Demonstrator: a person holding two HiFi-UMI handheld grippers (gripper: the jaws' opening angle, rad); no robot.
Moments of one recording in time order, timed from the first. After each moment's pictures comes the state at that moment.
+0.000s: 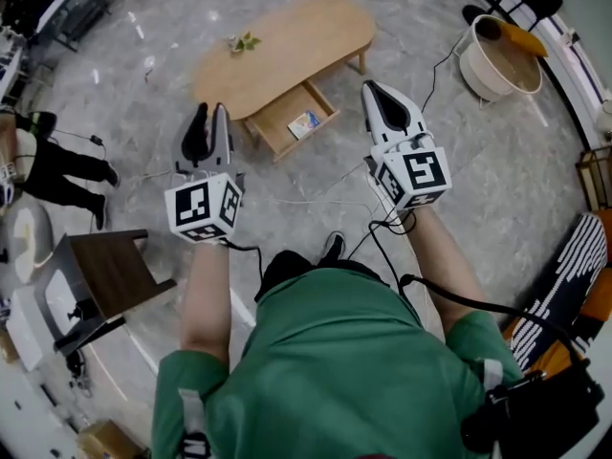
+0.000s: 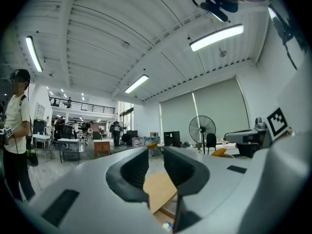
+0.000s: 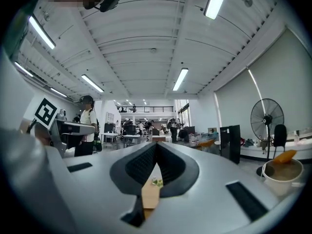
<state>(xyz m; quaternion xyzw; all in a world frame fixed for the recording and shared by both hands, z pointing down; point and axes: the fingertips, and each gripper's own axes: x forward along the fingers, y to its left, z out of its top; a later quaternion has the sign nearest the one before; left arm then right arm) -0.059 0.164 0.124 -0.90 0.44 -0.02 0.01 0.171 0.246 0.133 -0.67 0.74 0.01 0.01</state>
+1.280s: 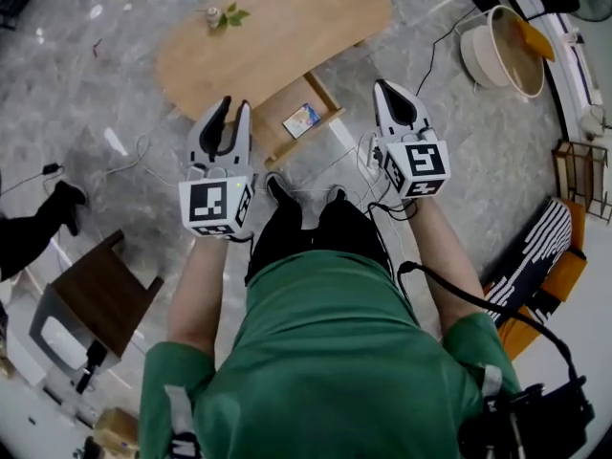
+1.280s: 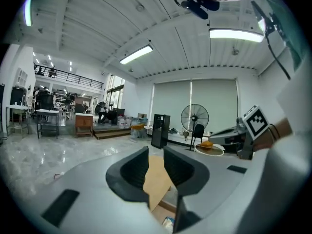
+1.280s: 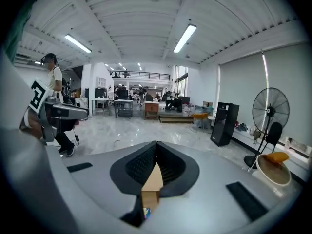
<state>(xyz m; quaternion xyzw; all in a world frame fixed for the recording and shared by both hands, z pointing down) -0.027 -0.145 0.324 -0.93 0.34 -0.08 -0.10 0.195 -0.072 0.329 -0.69 0.69 -0.11 -0.18</state>
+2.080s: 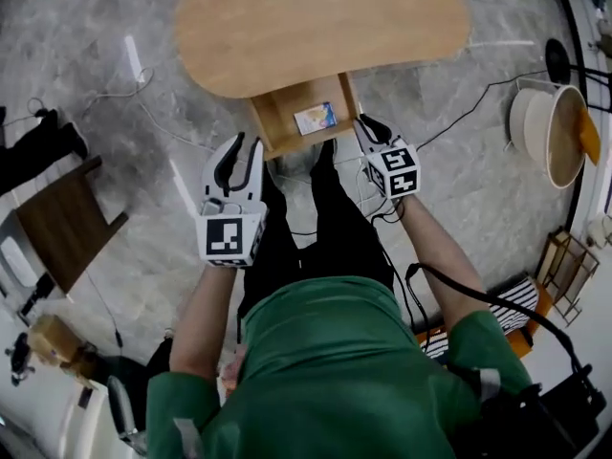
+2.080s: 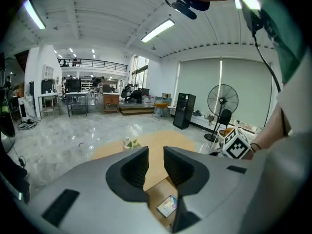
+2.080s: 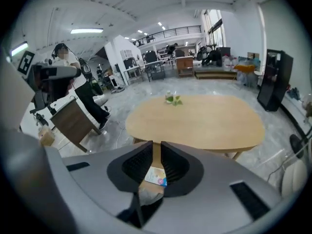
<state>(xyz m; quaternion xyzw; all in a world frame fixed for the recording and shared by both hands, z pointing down) -0.002 -0.124 0.453 -0.84 0.48 -0.17 -0.18 0.205 -0.108 0.609 -0.45 0.79 -0.29 -0.30</state>
